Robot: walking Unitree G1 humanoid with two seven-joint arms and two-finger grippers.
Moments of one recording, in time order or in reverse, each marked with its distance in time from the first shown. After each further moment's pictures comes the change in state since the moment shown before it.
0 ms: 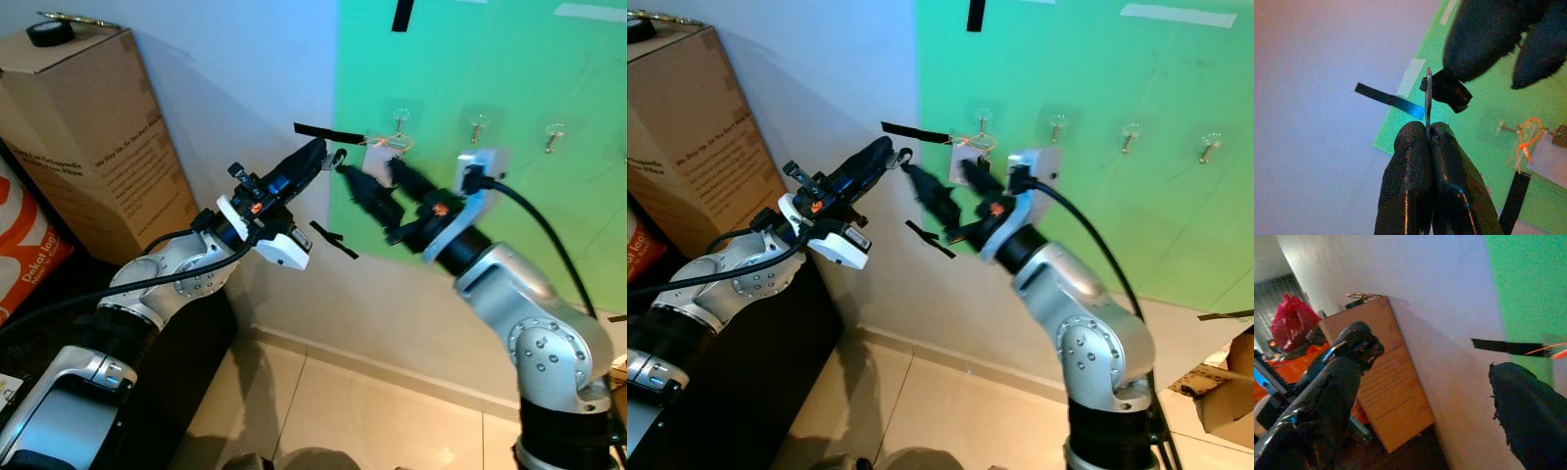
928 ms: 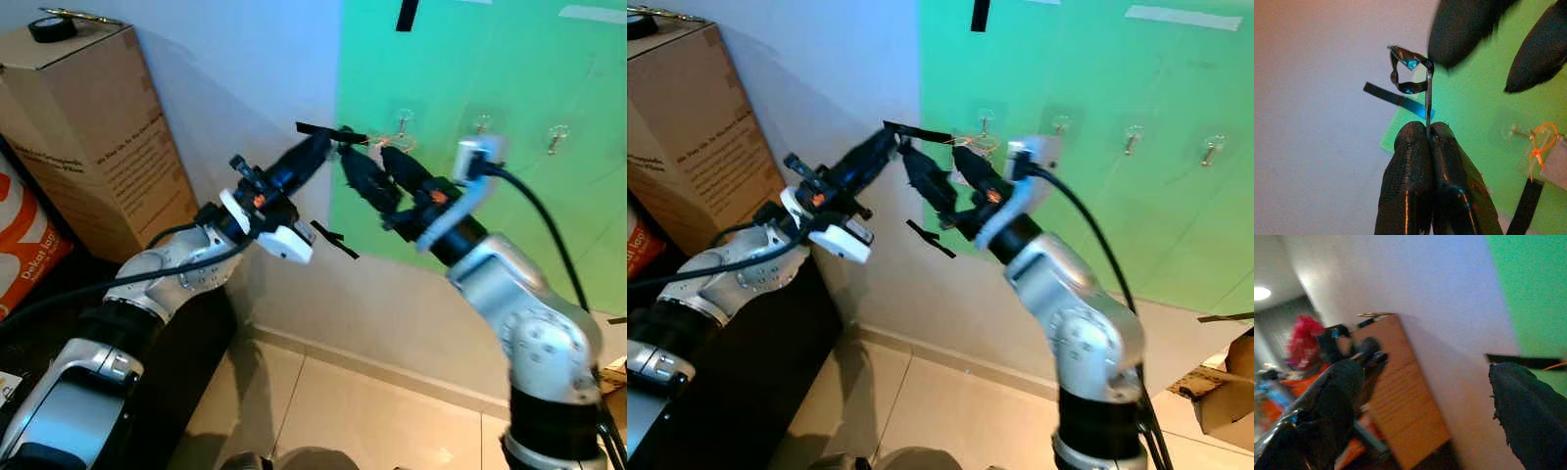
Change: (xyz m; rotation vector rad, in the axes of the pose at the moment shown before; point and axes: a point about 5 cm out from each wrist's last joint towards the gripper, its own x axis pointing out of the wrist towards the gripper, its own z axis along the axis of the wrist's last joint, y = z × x) left arm 0.007 0.003 -0.002 -0.011 -0.005 0.029; right arm 0.003 0.004 0.008 0.089 -0.068 0.061
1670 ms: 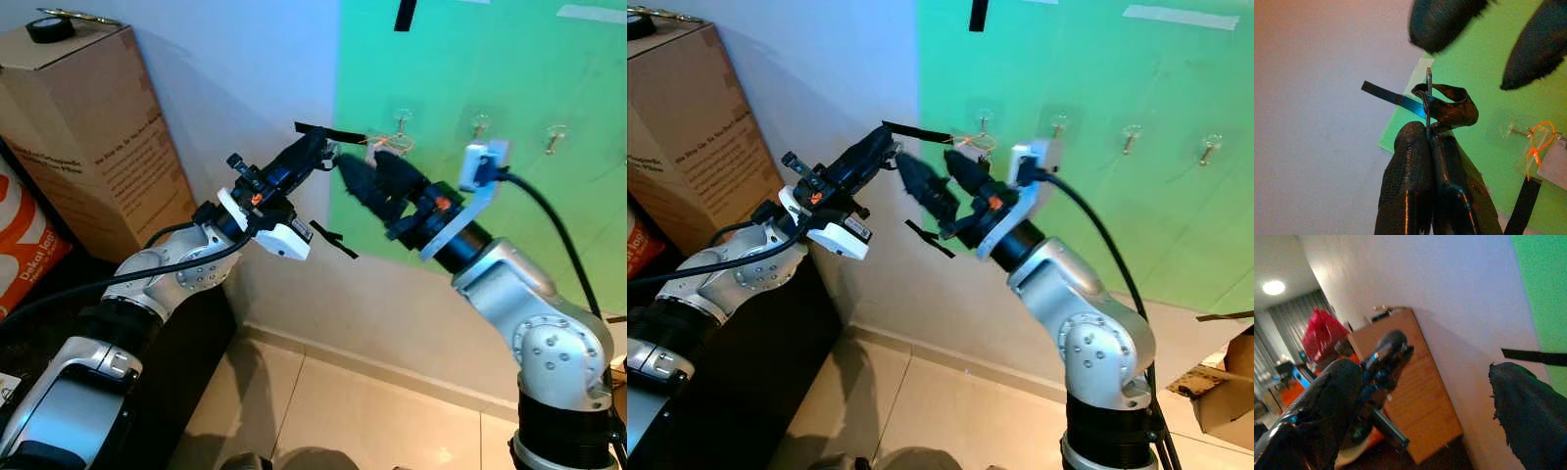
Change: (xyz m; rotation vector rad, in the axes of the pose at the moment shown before) left arm -0.001 0.000 -0.001 -0.001 0.001 -0.004; right arm 0.000 0.007 -0.001 -0.030 0.042 0.035
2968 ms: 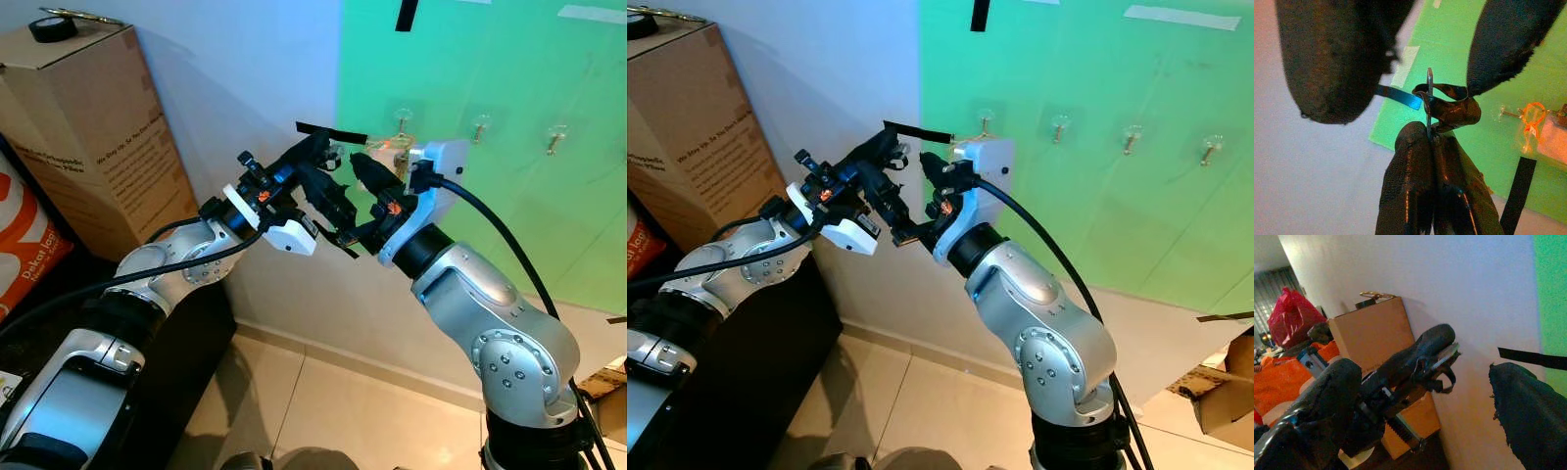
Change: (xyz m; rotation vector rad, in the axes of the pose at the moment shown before) left arm 0.005 -0.005 -0.006 0.066 0.034 -0.066; right arm 0.018 0.033 -0.010 -0.105 0.006 -0.094
